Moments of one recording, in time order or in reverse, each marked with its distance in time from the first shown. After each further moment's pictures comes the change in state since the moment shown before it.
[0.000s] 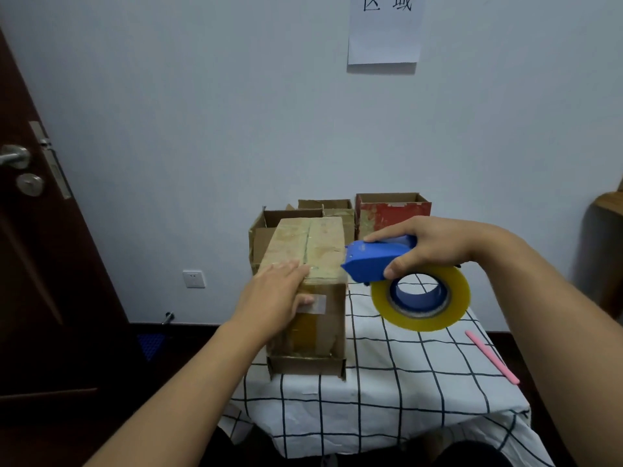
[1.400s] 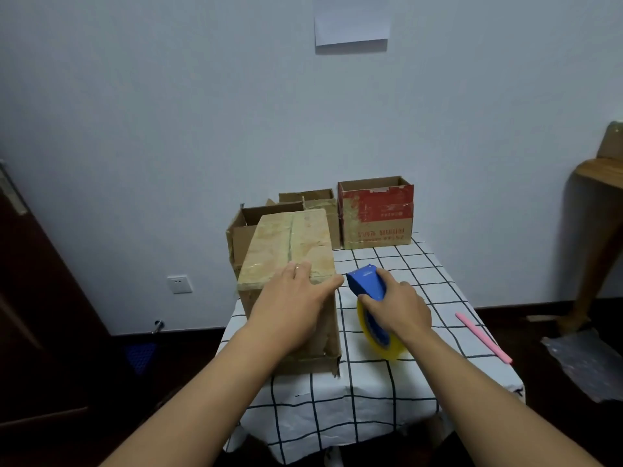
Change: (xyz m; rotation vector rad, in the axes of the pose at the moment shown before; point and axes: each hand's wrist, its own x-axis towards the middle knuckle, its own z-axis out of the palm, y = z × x) left_hand 0.014 0.052 0.015 0.206 -0.010 0.223; right_hand 0.049 0.080 0.181 0.031 0.553 0.637
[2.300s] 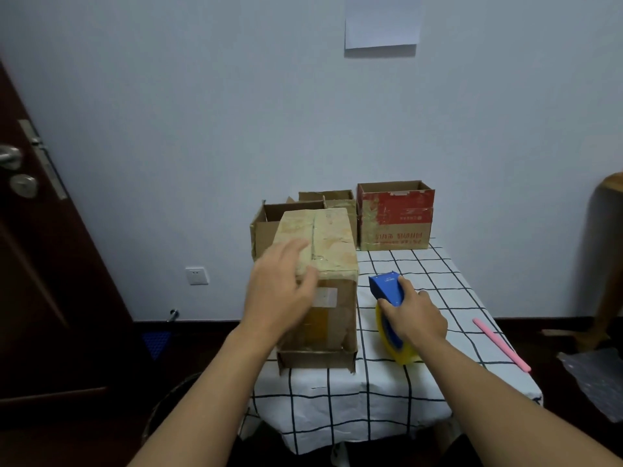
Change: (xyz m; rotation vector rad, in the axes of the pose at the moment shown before) left_hand -0.031 -0.034 -0.009 -0.601 0.381 -0.313; right_hand -0.003 0.003 0.026 -0.040 0.013 0.097
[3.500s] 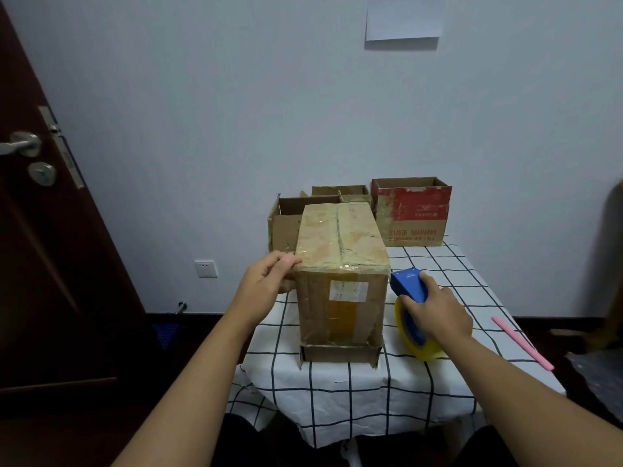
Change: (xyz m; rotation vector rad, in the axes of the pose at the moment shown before) left_hand -0.003 -0.077 -0.025 -0.723 -0.152 -0.253; right_hand 0.001 -0.001 0.001 -0.037 0.011 -0.012
